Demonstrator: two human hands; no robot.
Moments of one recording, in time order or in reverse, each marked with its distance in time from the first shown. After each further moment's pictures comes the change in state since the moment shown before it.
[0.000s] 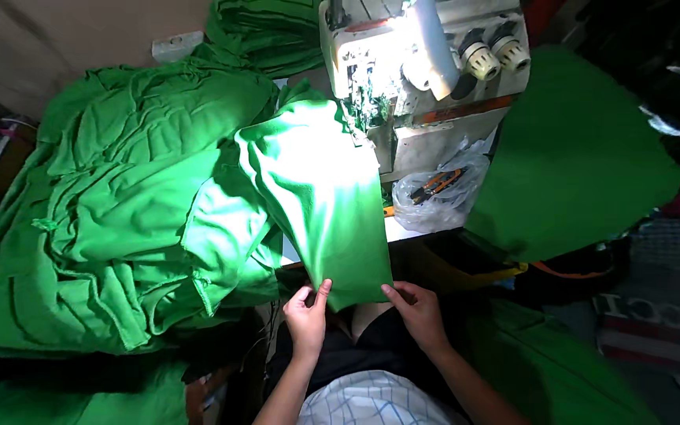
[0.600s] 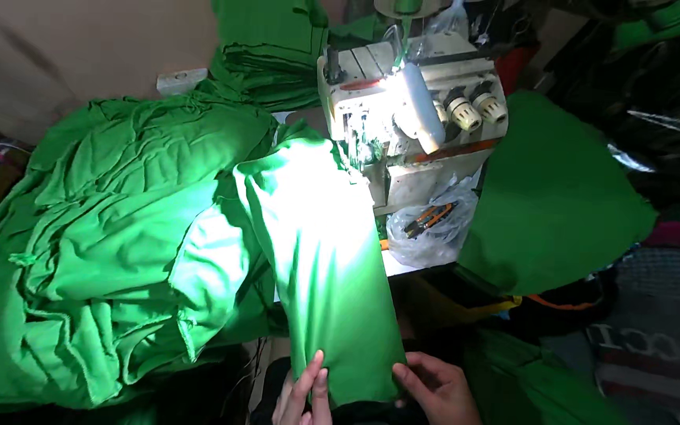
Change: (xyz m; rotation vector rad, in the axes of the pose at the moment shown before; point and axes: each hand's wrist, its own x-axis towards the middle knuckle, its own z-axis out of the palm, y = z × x) left_hand -0.044 0.035 -0.021 0.068 0.032 0.575; right_hand -0.041 -0.059 -0.027 0.229 -0.125 0.128
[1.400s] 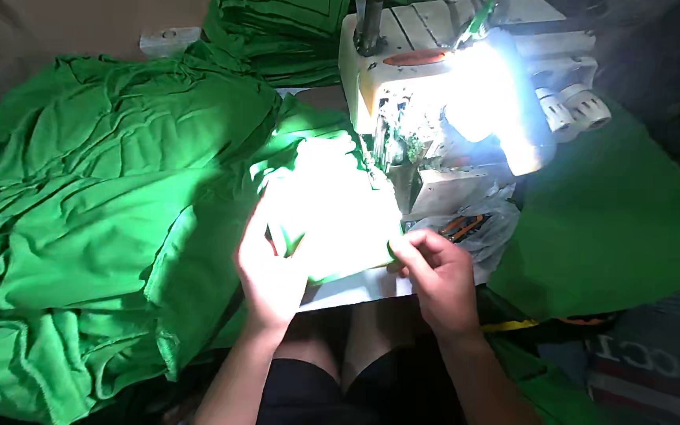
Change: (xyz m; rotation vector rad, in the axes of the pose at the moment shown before) left_hand 0.187 -0.024 0.042 -0.137 -0.027 -0.045; right_hand 0.158 -0.058 0.038 -0.050 0.056 -0.483
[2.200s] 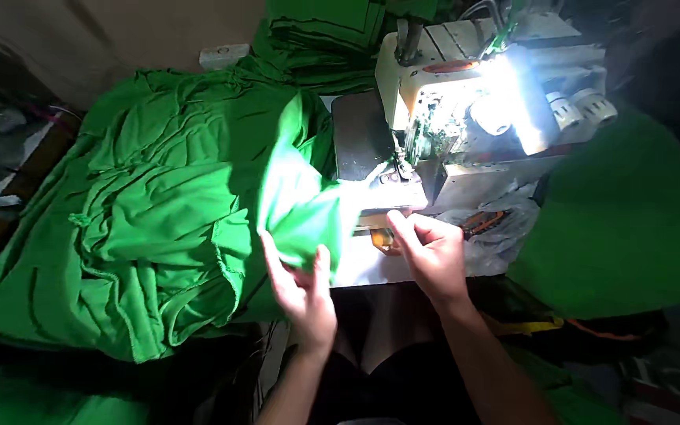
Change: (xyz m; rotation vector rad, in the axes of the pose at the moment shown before) left_hand -0.066 -0.005 -0.003 -0.274 0.335 -0.223; right_hand 0.003 -0.007 0.031 -0.170 -0.047 -0.110
